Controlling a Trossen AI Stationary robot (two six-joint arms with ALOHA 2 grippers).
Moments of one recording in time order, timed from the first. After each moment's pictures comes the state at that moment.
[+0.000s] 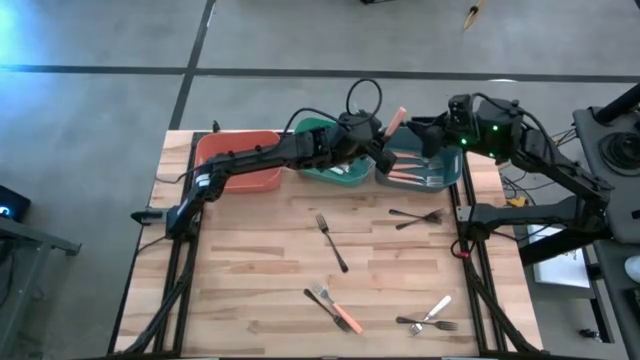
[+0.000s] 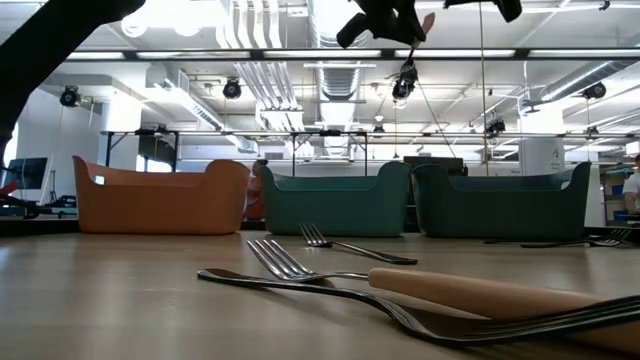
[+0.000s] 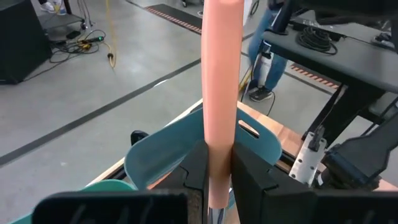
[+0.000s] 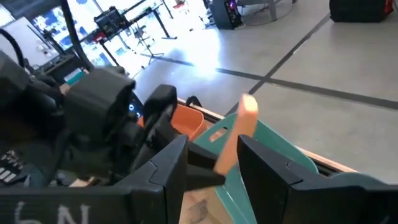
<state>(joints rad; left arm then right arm) 0.14 2.18 2.35 -0.55 -0.43 -0.32 -0.41 0.93 1.30 -0.63 0.12 0.50</state>
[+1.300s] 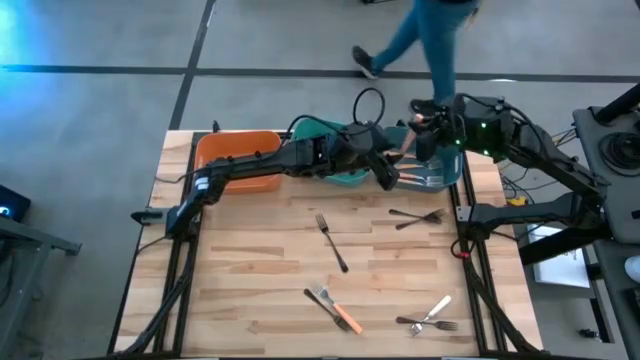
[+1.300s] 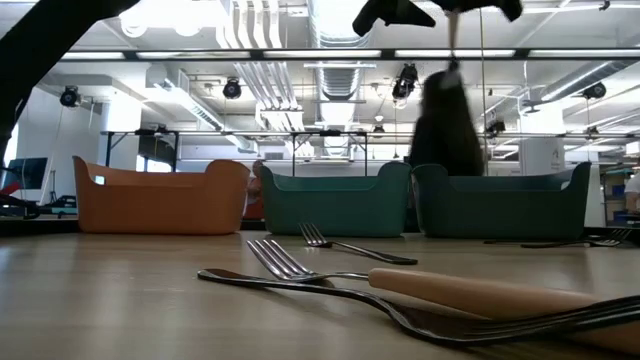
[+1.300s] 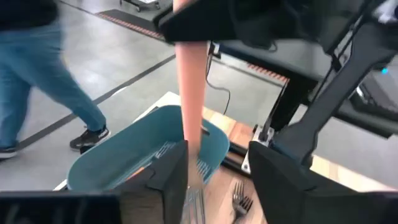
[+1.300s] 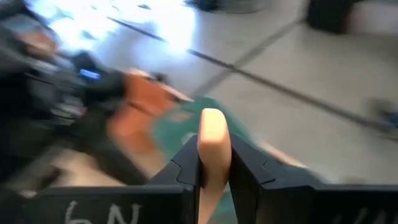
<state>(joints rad) 0.09 2.17 2.35 -0.49 -0.30 -0.27 -0.41 0.99 1.37 -0.78 0.21 0.32</state>
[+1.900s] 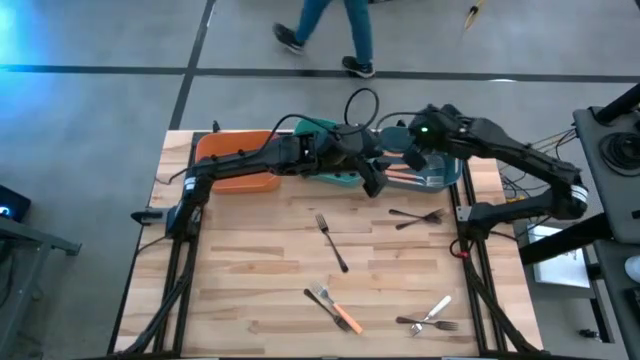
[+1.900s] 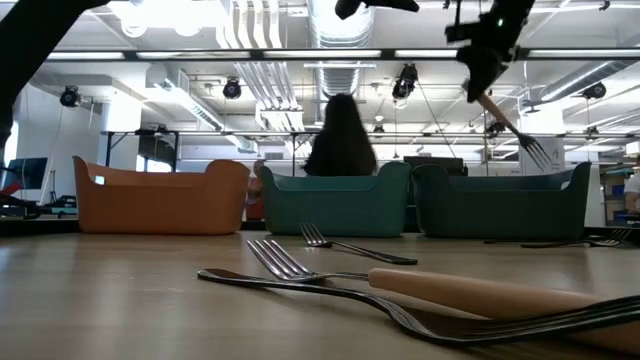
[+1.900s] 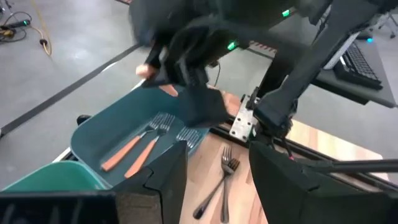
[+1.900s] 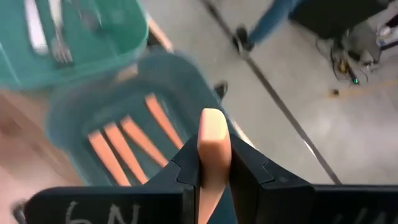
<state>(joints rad) 0.06 2.09 2.35 -0.70 -0.24 -0.30 -0.51 1.18 1.26 -1.07 0.47 -0.04</state>
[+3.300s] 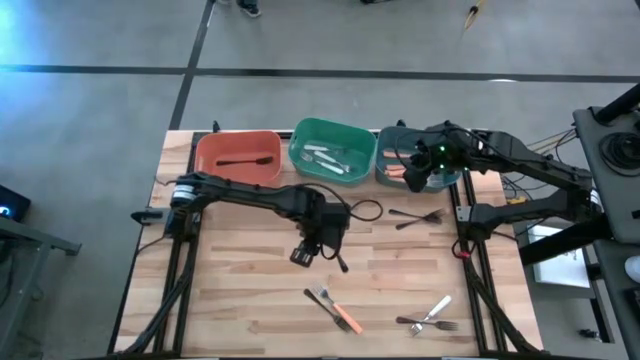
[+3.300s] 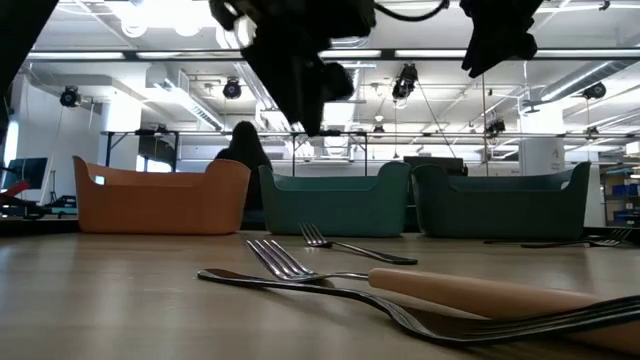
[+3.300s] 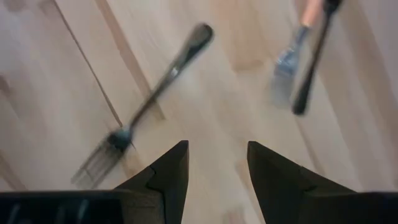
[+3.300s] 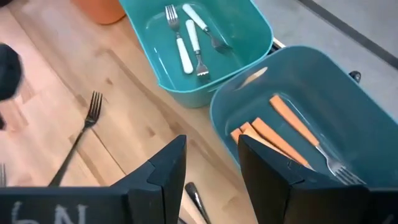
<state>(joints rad) -0.09 2.01 1.79 -1.10 0.17 0.32 -0.33 1.05 1.24 -1.06 0.16 0.36</state>
